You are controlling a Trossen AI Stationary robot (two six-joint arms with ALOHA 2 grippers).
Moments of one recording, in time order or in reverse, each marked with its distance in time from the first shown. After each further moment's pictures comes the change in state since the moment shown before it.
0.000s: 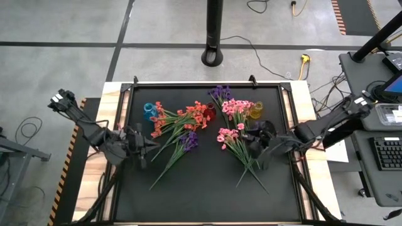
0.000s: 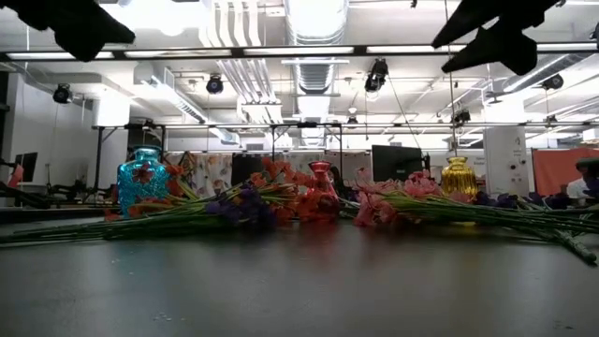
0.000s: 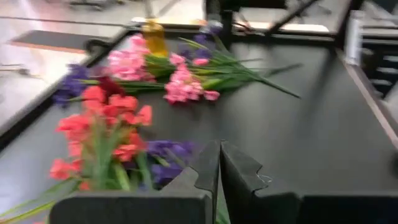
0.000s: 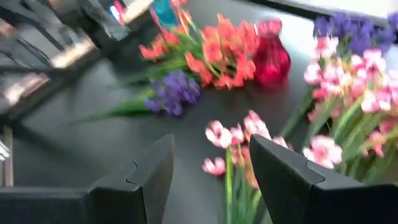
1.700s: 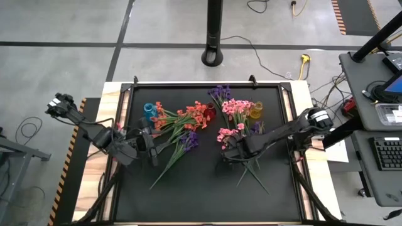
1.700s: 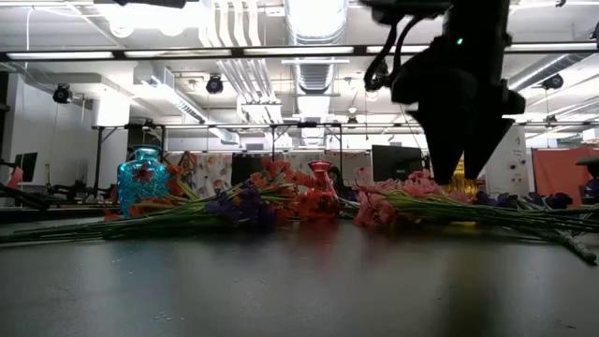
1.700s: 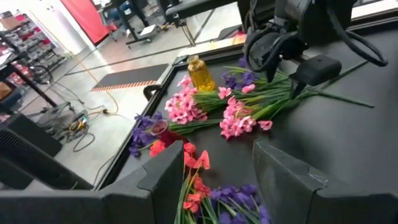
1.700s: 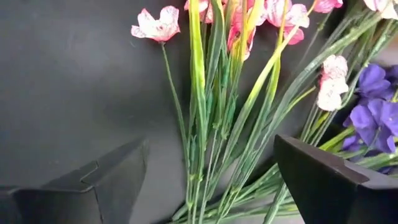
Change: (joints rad) left arm 0.122 0.224 0.260 -0.031 -0.134 0.333; right arm -0.157 0.727 0.416 -0.474 -0.470 0.164
